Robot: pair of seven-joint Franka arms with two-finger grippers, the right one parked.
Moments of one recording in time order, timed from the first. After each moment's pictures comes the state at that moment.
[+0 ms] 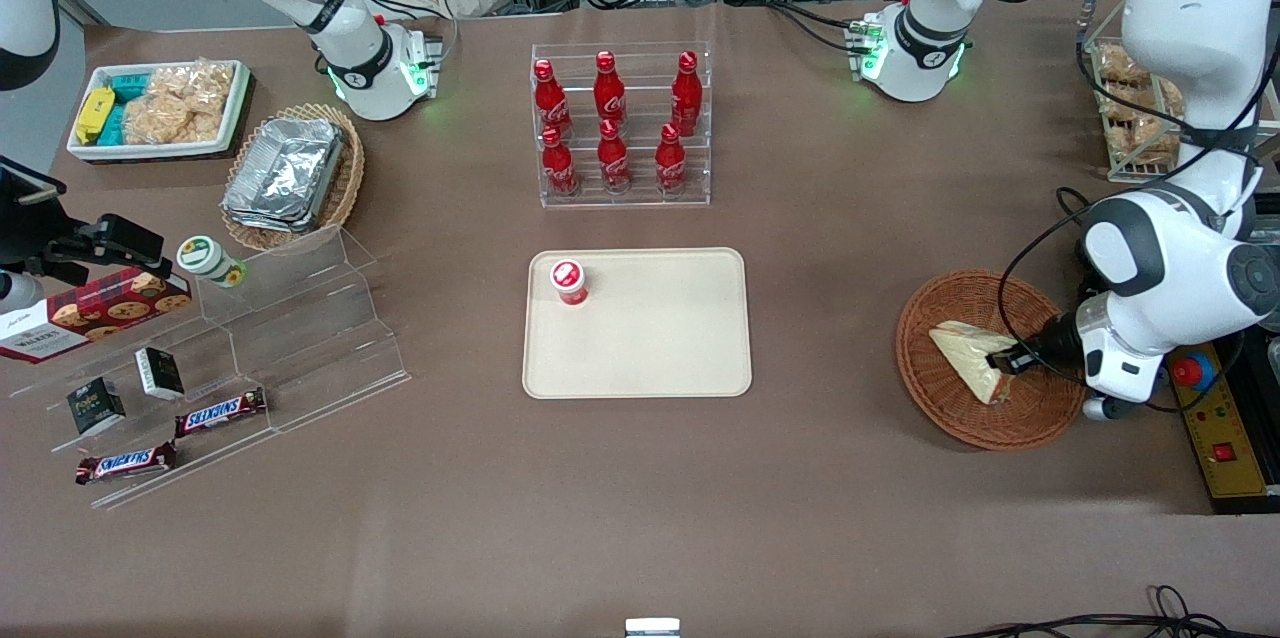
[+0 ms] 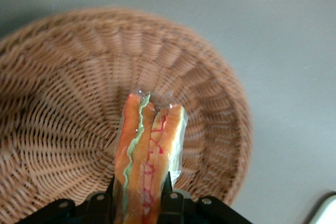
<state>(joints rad) 0.11 0.40 -0.03 -1.91 -0.30 2.33 -0.18</state>
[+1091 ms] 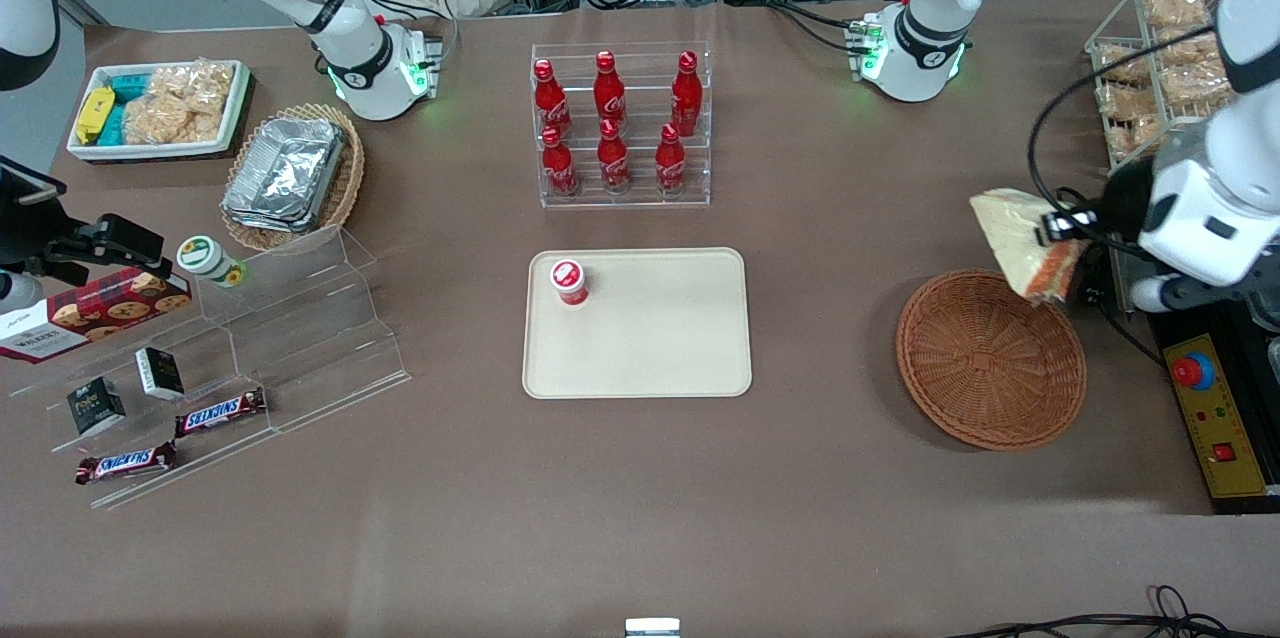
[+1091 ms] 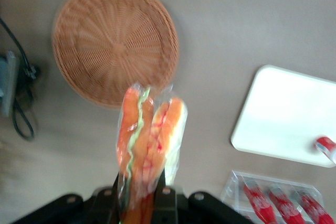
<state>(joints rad) 0.11 0.16 -0.30 -1.41 -0.04 1.43 -0.45</state>
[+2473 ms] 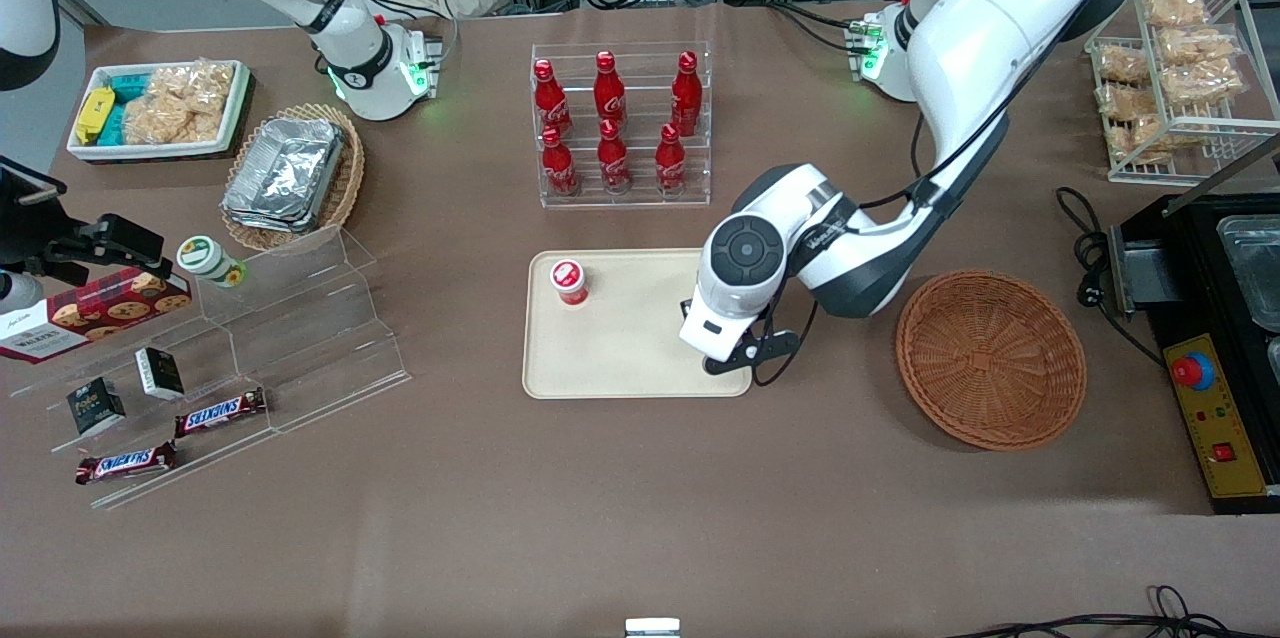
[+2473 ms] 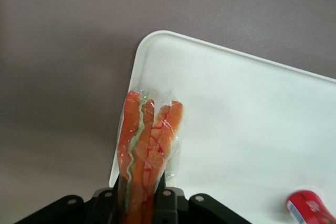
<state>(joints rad) -0.09 0.79 -0.72 -1.43 0.44 1.91 -1.13</state>
